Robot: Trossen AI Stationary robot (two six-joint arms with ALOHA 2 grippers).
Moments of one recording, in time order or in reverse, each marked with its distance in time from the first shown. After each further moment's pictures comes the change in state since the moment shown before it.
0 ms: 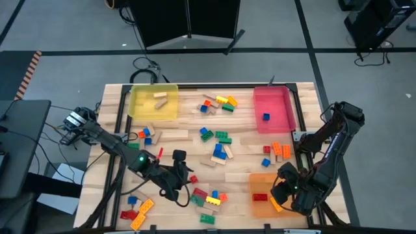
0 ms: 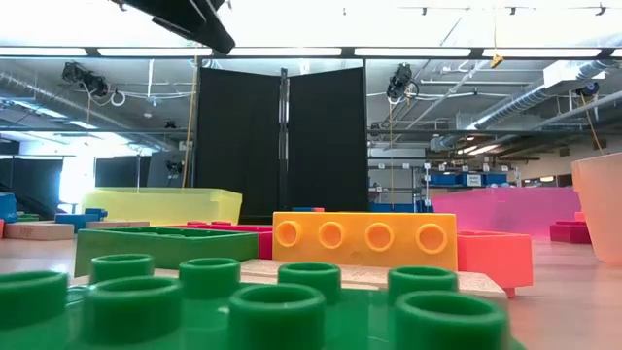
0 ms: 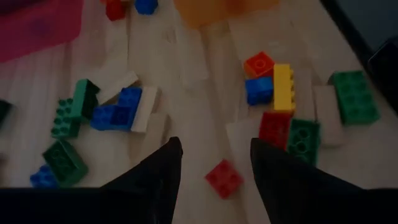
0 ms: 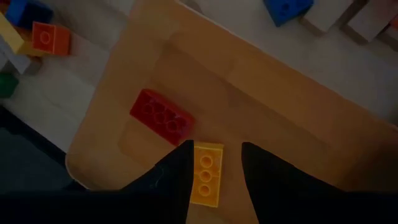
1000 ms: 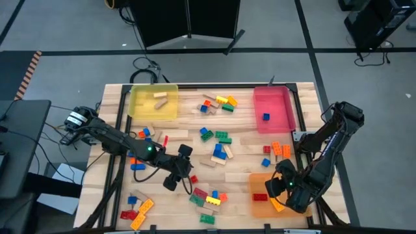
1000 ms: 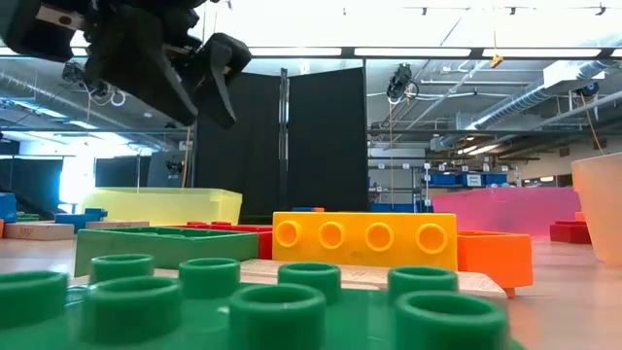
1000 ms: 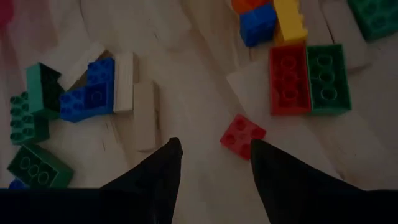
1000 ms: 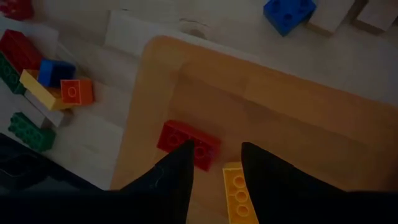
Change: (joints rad) left arm 0.171 0.000 -0.127 0.072 0.272 0.266; right arm -0.054 0.000 0.000 0.026 0.053 0.156
